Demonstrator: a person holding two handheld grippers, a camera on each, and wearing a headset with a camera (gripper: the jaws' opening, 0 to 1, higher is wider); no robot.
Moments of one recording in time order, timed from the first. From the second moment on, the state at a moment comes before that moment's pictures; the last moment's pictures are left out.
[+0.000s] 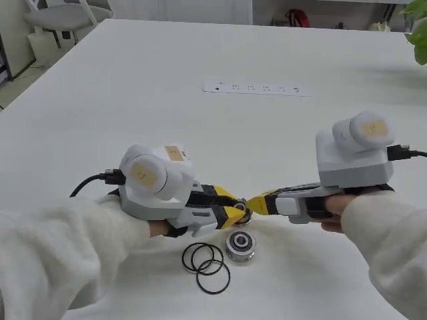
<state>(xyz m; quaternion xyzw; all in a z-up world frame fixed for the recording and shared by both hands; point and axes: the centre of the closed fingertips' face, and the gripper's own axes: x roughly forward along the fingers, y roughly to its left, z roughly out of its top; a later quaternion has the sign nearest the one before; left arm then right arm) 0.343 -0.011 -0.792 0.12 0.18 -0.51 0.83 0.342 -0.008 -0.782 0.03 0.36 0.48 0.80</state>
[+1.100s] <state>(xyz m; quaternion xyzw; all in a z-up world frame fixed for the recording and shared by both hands) 0.341 -0.008 -0.773 0.13 0.19 -0.51 0.83 0.351 -0.015 -0.772 0.06 0.35 0.47 0.81</state>
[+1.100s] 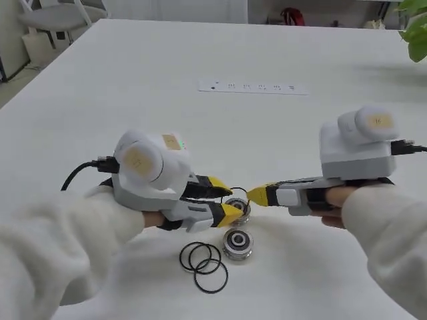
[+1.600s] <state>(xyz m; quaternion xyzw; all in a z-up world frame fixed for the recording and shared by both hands) 0.336 0.001 -0.732 0.15 0.17 -0.51 0.83 0.352 -0.011 -0.756 0.09 0.33 0.47 0.81</state>
